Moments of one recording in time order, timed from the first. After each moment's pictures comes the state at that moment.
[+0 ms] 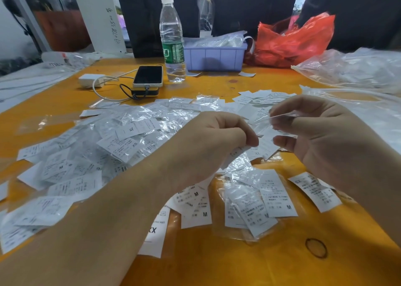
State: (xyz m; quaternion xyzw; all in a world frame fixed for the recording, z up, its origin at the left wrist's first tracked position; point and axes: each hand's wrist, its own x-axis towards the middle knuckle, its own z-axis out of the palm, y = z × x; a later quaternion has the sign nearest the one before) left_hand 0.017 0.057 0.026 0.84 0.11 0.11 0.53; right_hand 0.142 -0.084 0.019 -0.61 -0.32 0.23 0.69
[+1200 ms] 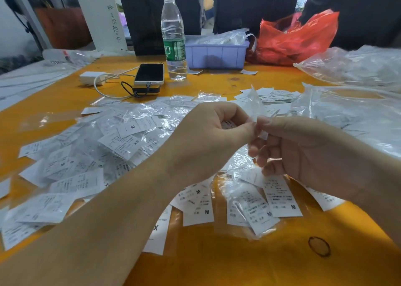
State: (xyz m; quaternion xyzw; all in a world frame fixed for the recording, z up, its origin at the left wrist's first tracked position) left_hand 0.017 0.053 0.024 0.85 0.08 0.21 0.48; right_hand 0.142 -0.081 0.011 -0.57 -0.37 0.44 0.58
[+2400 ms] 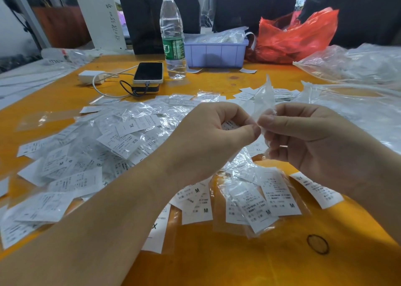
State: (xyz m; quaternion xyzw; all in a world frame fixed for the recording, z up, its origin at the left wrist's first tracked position) left_hand 0.016 0.051 0.024 0.85 0.10 0.19 0.48; right_hand 0.142 -0.082 0.014 -0.58 -0.35 0.34 0.65
